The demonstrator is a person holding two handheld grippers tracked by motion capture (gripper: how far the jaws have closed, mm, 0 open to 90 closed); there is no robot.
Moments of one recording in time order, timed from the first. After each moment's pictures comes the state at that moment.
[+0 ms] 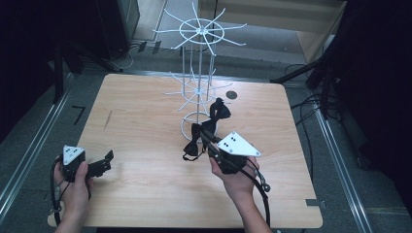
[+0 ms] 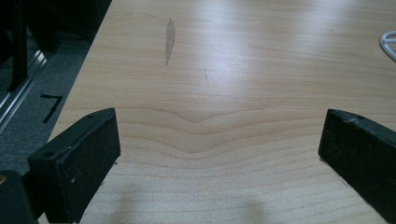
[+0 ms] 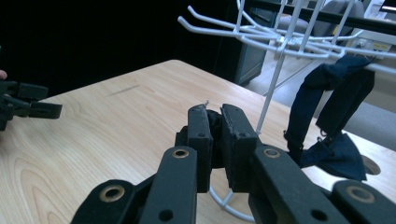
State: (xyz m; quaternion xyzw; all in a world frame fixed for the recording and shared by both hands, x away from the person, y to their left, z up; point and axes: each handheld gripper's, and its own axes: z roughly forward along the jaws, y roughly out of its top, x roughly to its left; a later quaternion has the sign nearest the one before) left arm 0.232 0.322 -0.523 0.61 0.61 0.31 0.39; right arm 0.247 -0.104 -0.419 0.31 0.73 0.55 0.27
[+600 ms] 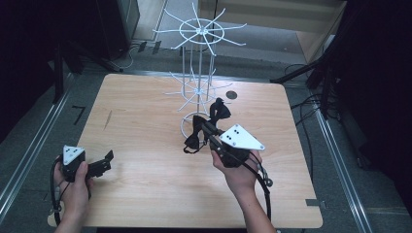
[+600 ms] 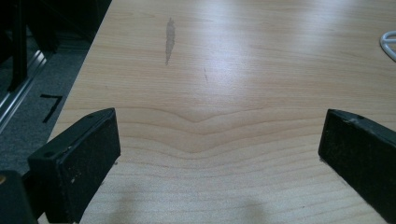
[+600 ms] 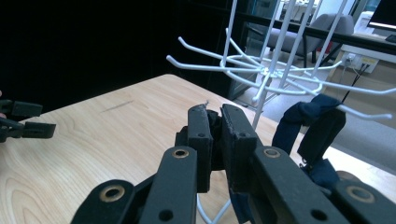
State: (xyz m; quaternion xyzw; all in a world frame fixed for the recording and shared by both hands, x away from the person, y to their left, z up) left arm 0.232 0.323 -0.523 0.61 0.61 0.31 0.39; right arm 0.253 -0.106 -0.398 0.31 0.72 0.56 0.28
